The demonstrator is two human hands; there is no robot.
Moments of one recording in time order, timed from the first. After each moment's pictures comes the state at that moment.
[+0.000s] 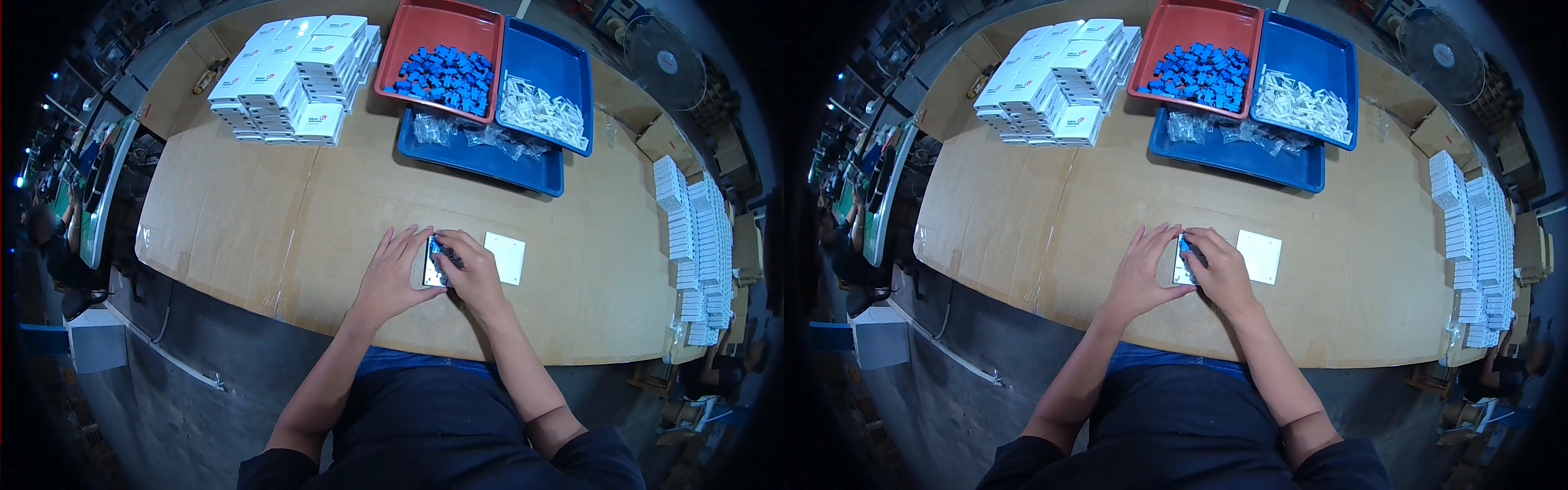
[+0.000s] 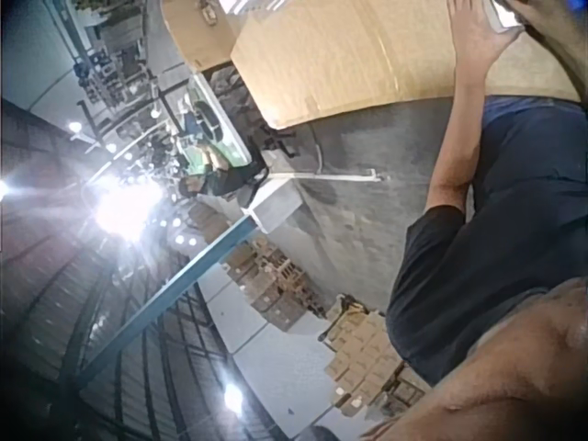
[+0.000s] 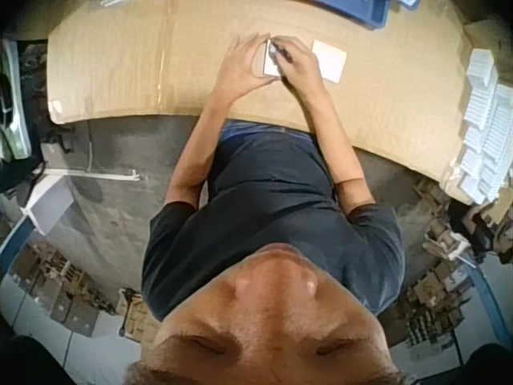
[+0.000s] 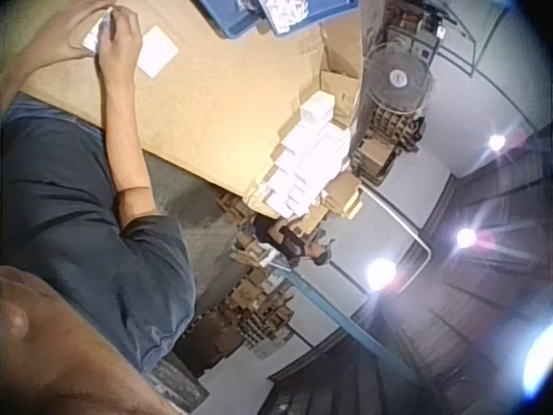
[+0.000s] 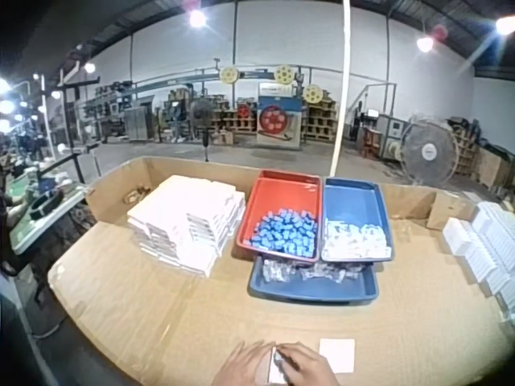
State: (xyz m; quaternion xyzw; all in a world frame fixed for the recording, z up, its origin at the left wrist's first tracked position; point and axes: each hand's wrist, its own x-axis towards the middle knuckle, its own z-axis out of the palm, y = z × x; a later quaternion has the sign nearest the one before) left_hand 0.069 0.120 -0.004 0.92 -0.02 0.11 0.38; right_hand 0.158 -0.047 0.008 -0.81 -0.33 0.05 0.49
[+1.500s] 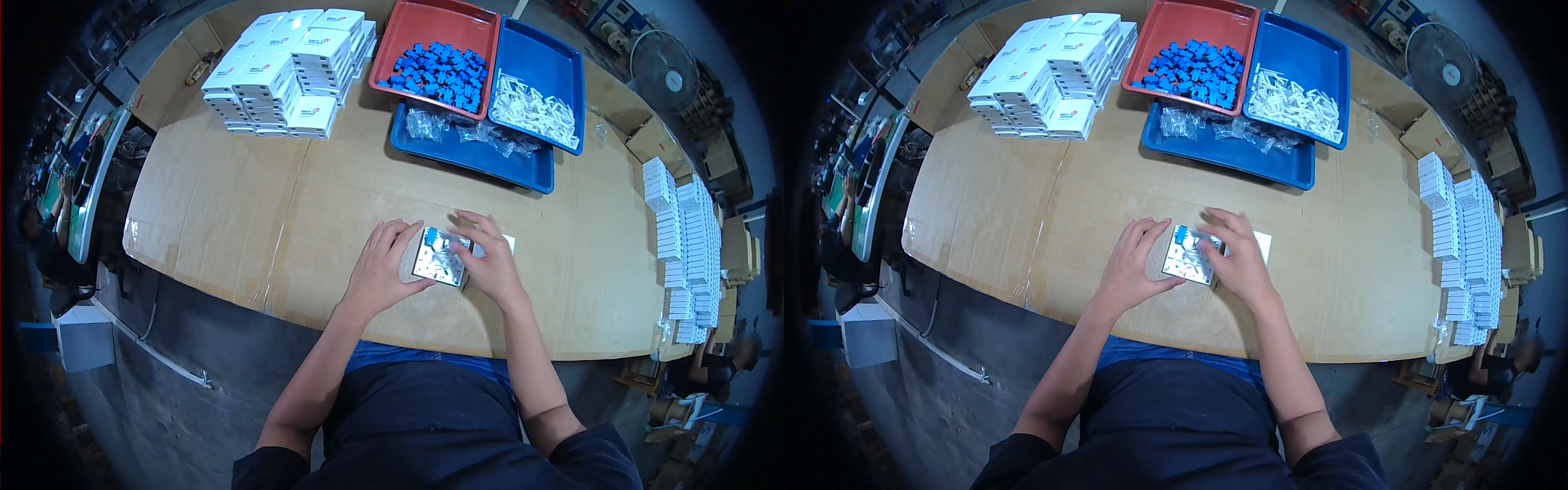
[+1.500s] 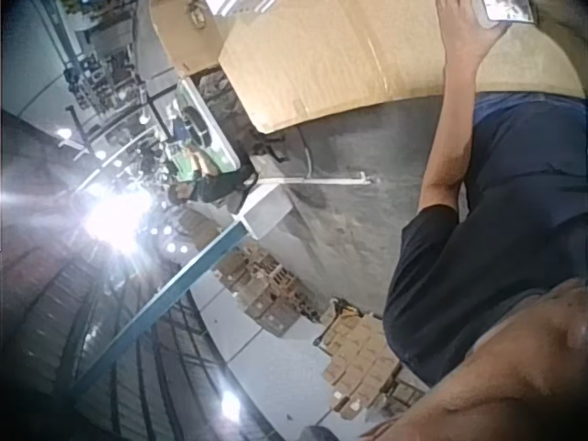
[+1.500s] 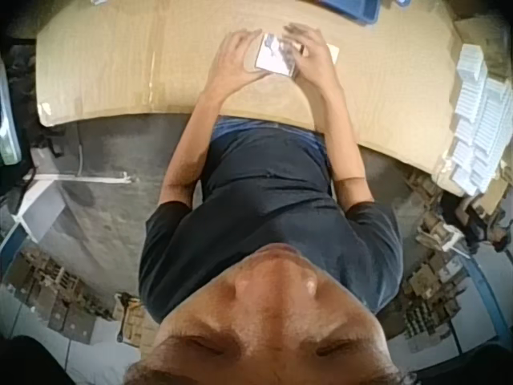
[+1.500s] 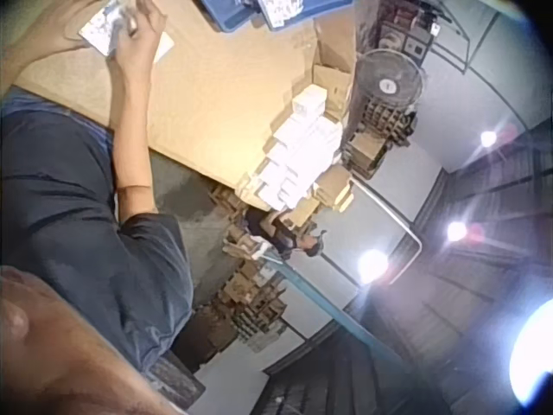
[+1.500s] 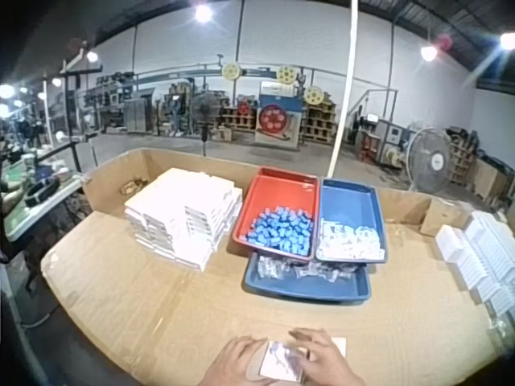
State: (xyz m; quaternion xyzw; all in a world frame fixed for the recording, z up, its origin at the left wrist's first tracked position) left_hand 0.066 0.118 -0.005 0.90 0.00 0.15 0.40; right_hand 0.180 -0.081 0.025 -0.84 -0.35 0.05 0.41
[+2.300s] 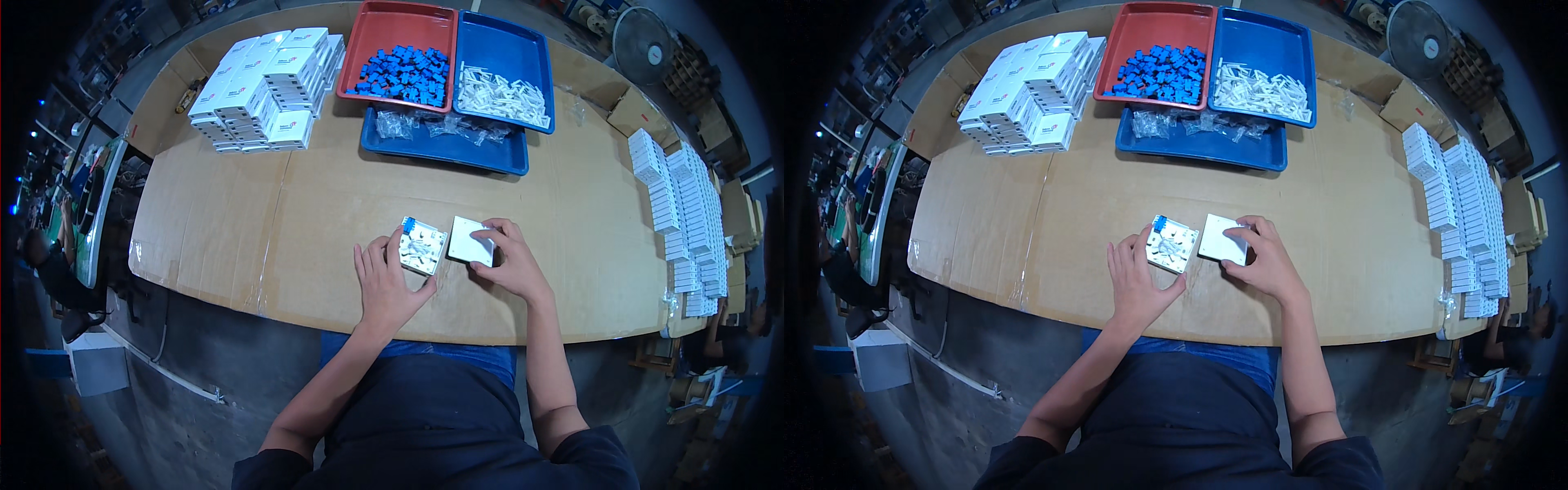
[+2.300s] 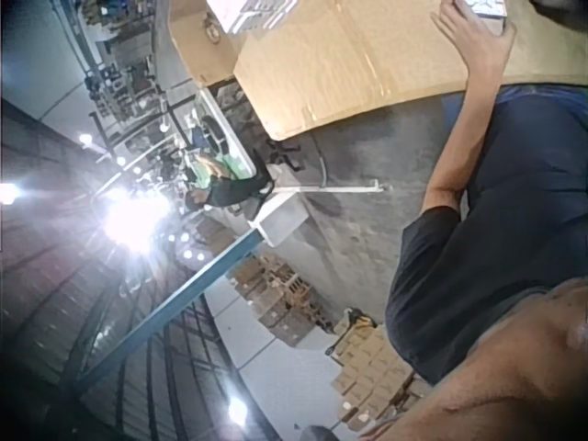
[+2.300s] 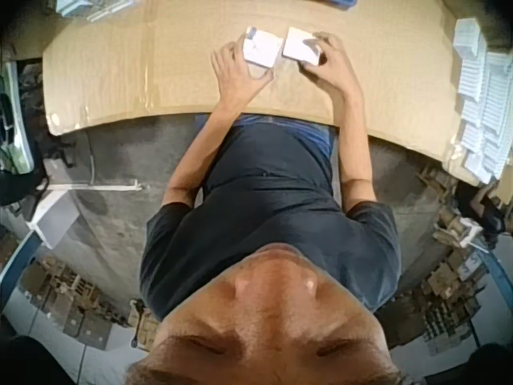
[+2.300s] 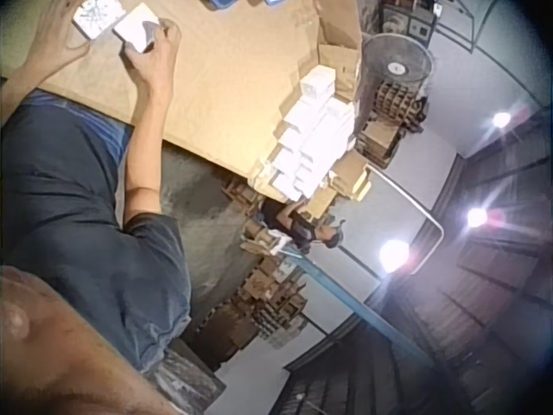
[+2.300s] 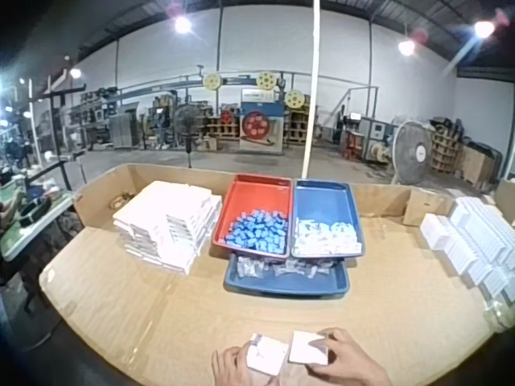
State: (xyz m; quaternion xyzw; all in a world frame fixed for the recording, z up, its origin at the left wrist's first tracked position) left_hand 0.048 0.047 -0.003 0.93 0.11 0.19 0.28; right_hand 0.185 -0.176 0.037 -0.87 -0.32 0.11 0.35
